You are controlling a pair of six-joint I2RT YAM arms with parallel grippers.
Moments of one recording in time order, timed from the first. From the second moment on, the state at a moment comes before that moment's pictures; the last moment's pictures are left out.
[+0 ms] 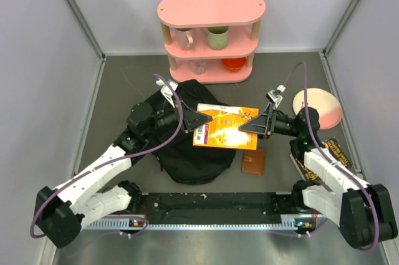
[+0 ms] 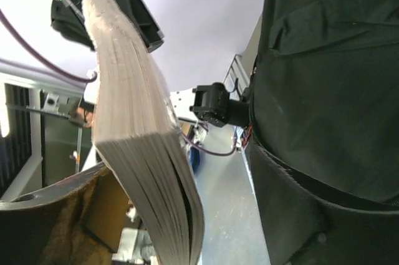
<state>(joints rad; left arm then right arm) -0.63 0.95 0.70 0.33 0.53 -0.77 0.22 0.98 0.40 0.62 -1.09 1.25</state>
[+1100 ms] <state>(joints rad) -0.86 0.96 0.78 -0.34 0.00 -0.43 0.26 0.58 0.53 -0.33 -0.25 0.92</state>
